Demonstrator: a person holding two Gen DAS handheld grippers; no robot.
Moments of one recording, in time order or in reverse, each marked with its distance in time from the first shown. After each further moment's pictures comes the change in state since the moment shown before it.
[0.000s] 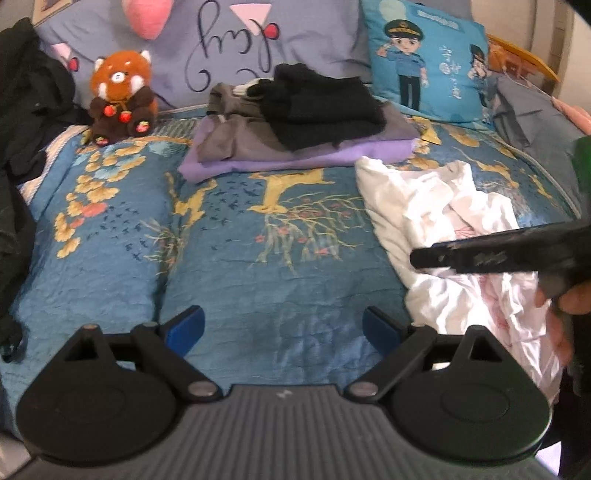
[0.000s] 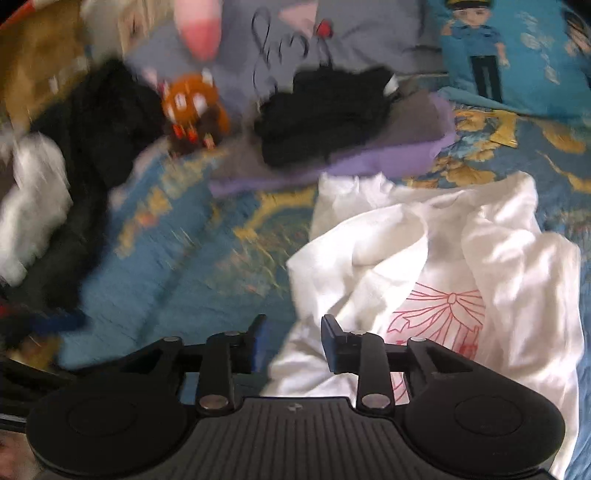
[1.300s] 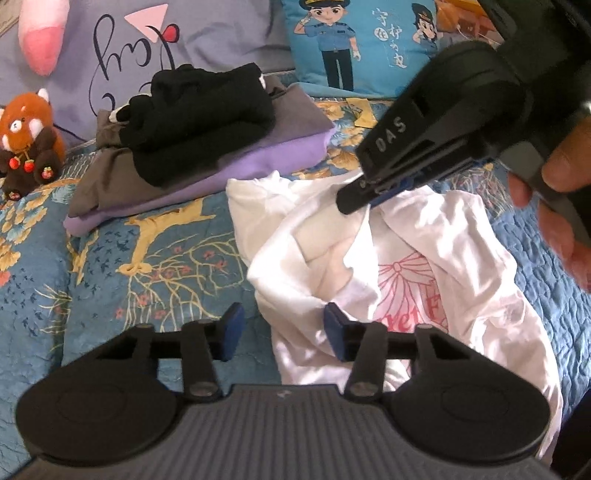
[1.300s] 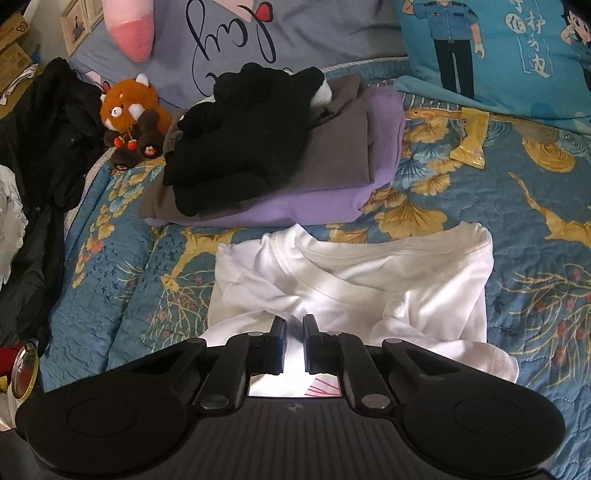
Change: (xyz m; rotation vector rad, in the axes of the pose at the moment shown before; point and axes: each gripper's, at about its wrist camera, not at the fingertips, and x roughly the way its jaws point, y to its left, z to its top) left arm 0.101 -0.119 0.051 0.148 0.016 -0.056; right arm 0.041 -0.063 0.092 0.022 0.165 -0.098
